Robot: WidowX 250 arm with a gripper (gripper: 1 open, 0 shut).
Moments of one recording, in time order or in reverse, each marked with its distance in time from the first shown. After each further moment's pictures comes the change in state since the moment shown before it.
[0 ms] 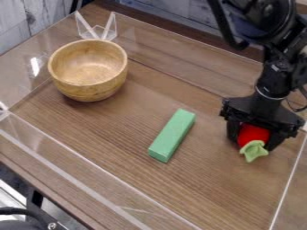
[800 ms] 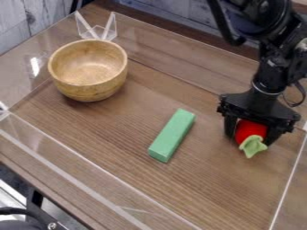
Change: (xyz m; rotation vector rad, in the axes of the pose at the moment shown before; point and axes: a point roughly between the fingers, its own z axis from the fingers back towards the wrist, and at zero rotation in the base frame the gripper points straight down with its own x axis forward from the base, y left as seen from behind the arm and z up) arm 0.007 0.006 0.000 0.004 0.000 0.013
